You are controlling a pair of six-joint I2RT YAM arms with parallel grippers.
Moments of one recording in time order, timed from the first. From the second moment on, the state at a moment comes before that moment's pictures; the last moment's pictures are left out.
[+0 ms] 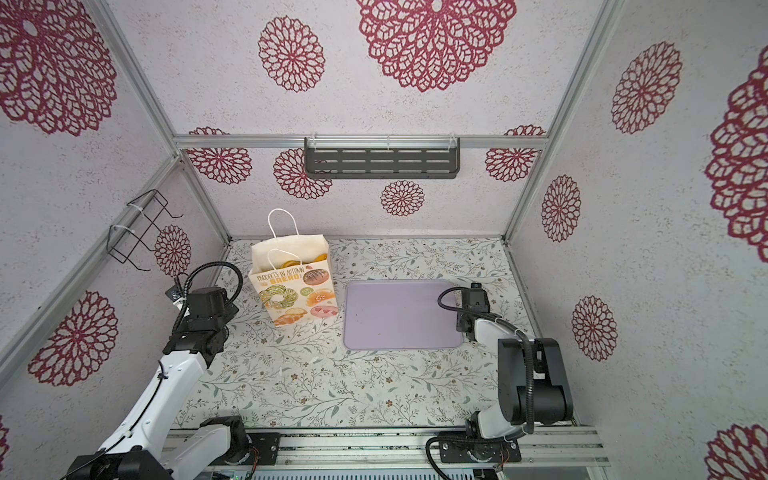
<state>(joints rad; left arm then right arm) 0.07 1.03 0.72 -0.38 -0.61 -0.59 0.05 1.53 0.72 -0.17 0.34 0.10</state>
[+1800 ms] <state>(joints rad) 0.07 0.99 0.45 0.00 -0.61 -0.47 -0.04 1.19 0.49 0.09 0.22 0.20</state>
